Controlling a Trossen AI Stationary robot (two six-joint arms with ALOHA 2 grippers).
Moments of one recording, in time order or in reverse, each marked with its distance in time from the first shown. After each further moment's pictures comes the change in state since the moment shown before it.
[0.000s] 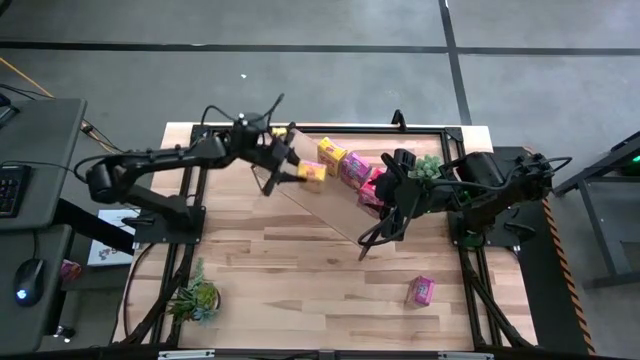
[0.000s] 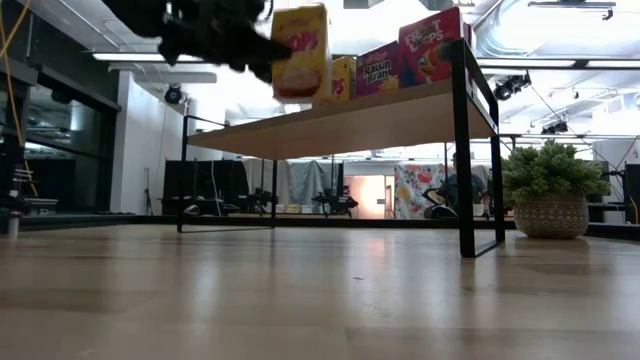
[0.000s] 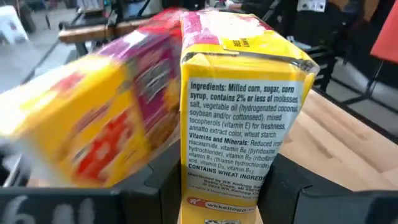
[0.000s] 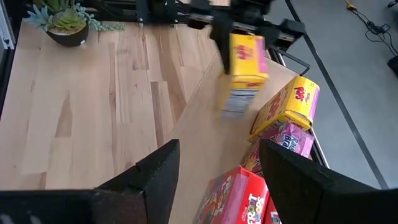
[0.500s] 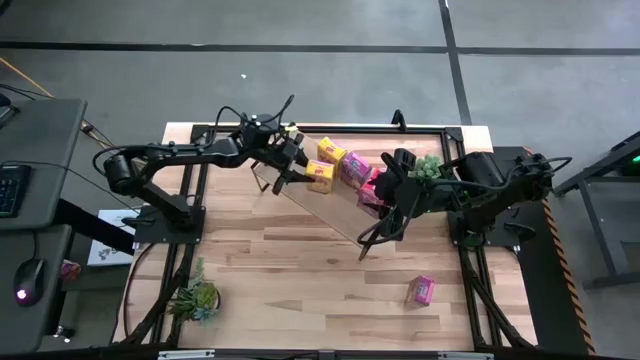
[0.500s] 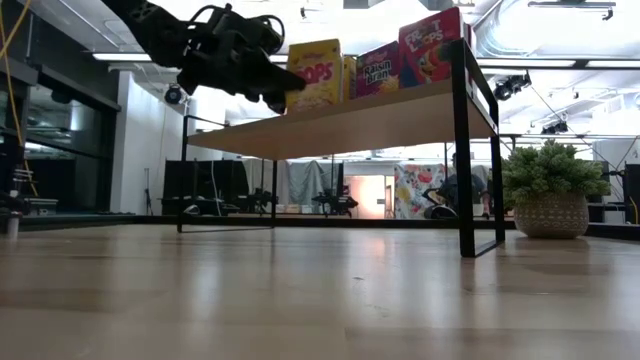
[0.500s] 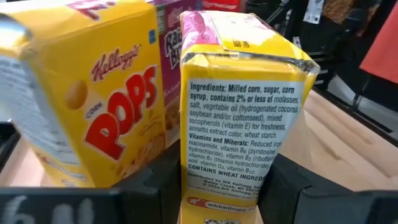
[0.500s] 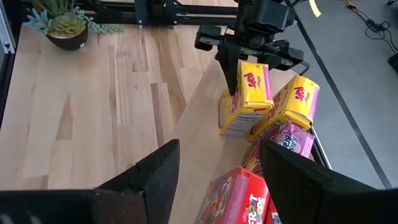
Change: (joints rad) left arm 0.051 0.171 0.000 0.145 0.079 -0.055; right arm -0.002 0.000 0.000 0.003 0.001 0.011
